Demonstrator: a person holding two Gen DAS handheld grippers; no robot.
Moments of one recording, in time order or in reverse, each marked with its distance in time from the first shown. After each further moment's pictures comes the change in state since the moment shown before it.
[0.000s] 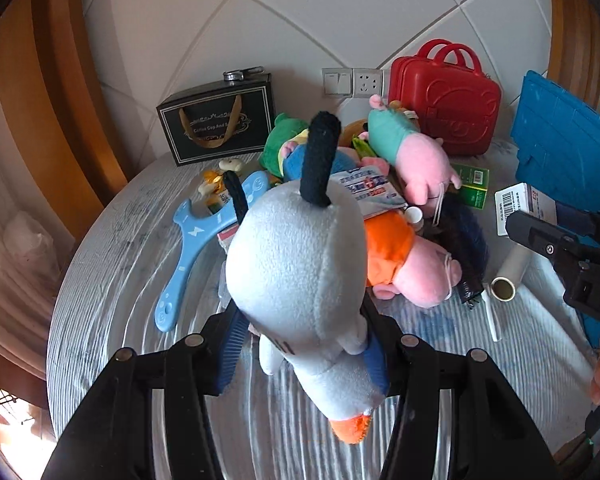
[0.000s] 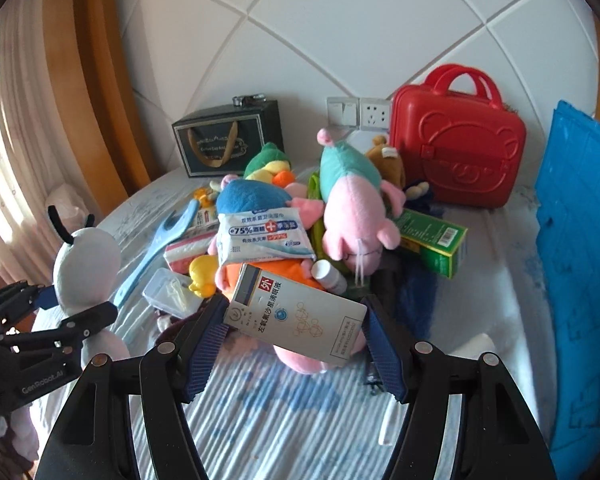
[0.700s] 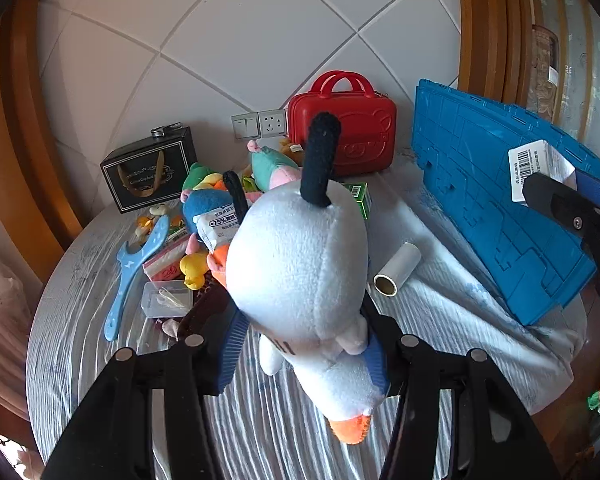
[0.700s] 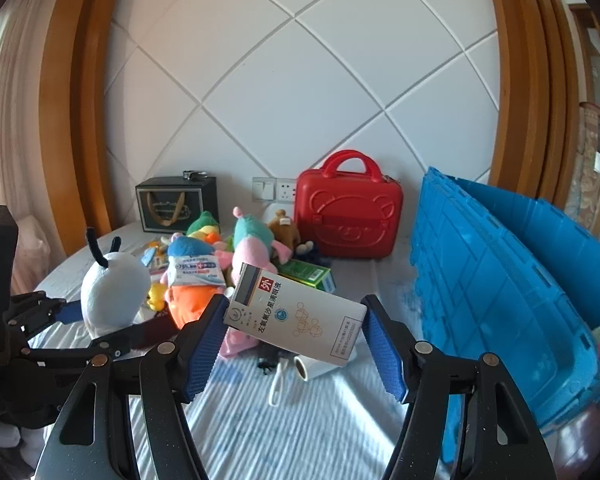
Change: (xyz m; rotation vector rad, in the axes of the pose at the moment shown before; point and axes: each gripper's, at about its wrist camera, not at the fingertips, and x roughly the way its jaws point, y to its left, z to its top) left arm -0.094 -0.099 -0.034 0.115 -0.123 -0.168; right arm -0.185 -0.038 -0.045 -0.001 -0.240 -0.242
